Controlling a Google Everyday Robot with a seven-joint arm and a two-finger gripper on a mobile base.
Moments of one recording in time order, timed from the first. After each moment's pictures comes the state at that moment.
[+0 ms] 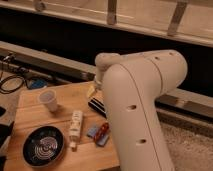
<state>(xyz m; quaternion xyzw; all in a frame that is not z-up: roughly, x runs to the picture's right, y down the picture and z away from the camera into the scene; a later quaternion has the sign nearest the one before) -0.035 0.058 0.875 -0.38 0.11 0.55 0.74</state>
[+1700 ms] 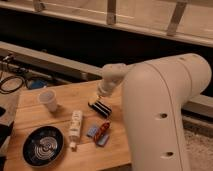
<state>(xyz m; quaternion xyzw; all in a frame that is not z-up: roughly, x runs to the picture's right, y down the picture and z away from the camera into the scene) -0.028 0.067 0.868 -0.32 0.02 0.50 0.80</state>
